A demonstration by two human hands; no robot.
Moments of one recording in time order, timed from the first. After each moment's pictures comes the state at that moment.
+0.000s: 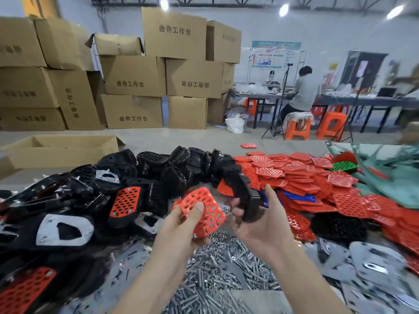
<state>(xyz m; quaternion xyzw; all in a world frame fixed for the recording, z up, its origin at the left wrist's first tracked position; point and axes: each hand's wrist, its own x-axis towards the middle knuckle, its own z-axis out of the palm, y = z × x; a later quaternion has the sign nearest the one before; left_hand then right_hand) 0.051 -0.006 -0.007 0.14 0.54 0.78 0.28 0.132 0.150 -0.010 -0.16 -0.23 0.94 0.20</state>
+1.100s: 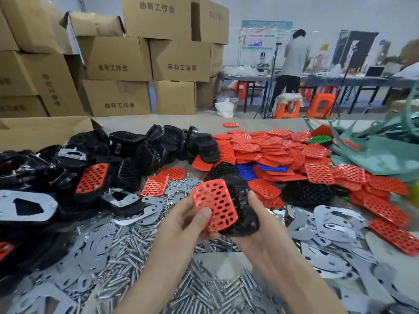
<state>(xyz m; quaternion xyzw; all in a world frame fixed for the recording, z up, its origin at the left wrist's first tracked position) 0.122 0.011 -0.044 0.27 0.55 0.74 0.27 0.217 0.145 -0.053 -0.14 -0.41 0.87 0.23</state>
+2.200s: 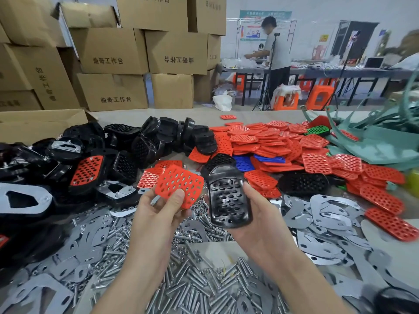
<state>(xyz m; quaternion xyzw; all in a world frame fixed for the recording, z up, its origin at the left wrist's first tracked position) 0.106 0.008 -0.047 0.15 0.49 0.83 0.21 0.223 0.140 -0.047 -0.13 -0.40 0.88 0.22</state>
